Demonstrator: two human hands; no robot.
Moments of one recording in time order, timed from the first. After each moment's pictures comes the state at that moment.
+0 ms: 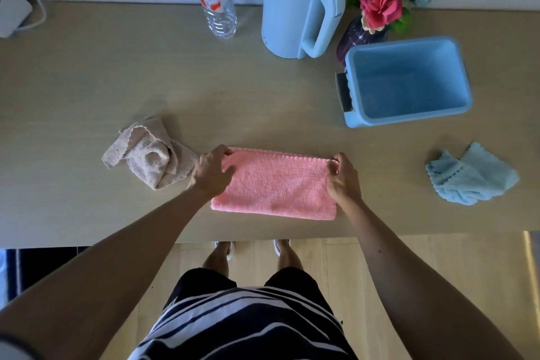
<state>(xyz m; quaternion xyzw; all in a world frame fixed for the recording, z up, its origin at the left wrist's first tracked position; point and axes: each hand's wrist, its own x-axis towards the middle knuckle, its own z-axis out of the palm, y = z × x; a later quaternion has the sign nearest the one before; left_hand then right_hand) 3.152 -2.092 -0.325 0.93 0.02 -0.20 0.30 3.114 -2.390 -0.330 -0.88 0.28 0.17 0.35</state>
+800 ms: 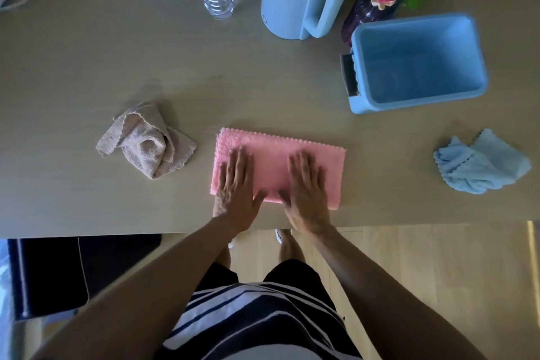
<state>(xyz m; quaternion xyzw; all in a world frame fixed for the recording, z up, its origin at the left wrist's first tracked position) 3.061 -2.133 -0.364 0.97 -0.13 -0.15 0.15 3.043 -2.322 -0.356 -0.97 -0.02 0.15 0.16</state>
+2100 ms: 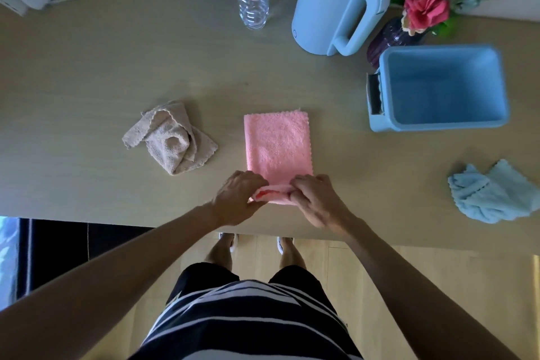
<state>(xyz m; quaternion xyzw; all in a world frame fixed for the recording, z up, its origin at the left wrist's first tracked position) 3.093 -2.093 -0.307 0.89 -0.24 -0.19 0.33 3.092 -2.321 -0.286 -0.90 -0.15 0.29 0.28</state>
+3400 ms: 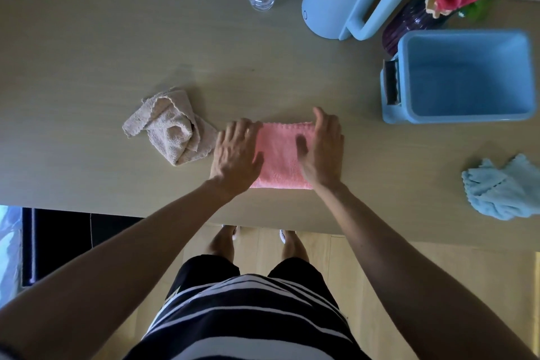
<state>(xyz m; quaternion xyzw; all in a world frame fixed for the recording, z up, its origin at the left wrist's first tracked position) 3.133 -2.097 -0.309 0.98 -0.10 -0.05 0.16 3.149 -2.284 -0.314 -0.97 0.06 0.02 0.24</state>
